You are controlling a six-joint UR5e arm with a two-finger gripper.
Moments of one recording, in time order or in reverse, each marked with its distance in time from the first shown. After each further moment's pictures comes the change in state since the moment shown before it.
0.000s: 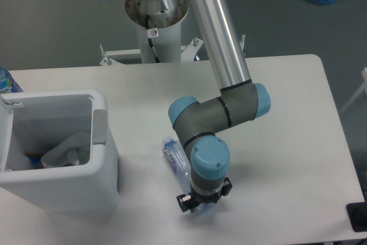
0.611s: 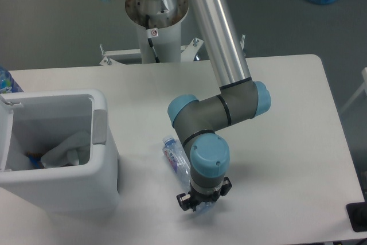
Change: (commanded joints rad) arm 0.000 0.041 0.012 0.003 -0.008 0.017
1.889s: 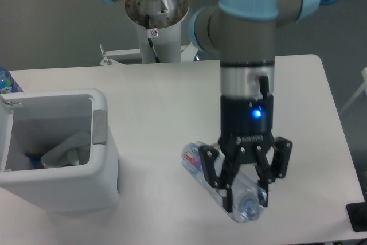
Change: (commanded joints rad) arm 0.083 0.299 0.195 0.265 -0.377 -0.012
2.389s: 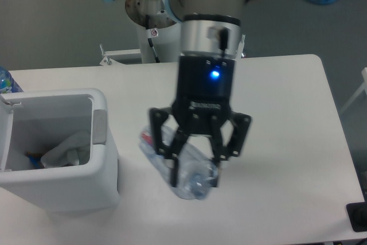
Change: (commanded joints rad) arm -0.097 0.092 -0.066 -0.002 -0.034 -0.083
